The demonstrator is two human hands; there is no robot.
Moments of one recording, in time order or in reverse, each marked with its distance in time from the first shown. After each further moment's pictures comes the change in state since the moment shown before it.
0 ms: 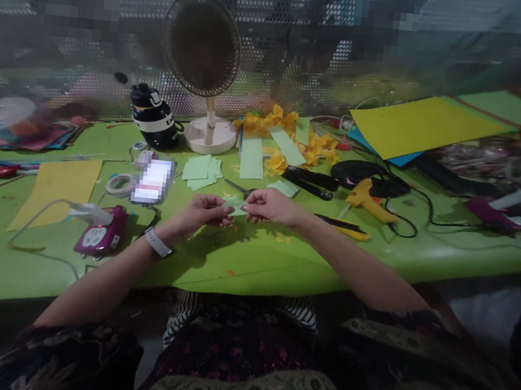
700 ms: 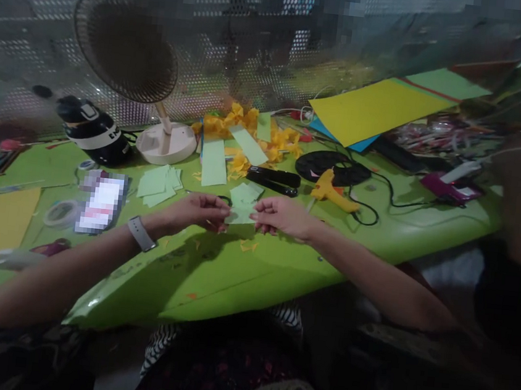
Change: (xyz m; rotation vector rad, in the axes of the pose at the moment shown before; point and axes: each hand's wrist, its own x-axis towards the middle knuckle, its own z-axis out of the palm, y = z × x) left_hand 0.059 0.039 0.044 0.339 -0.325 -0.105; right_hand -0.062 0.027 -0.060 0.168 0.175 0.090
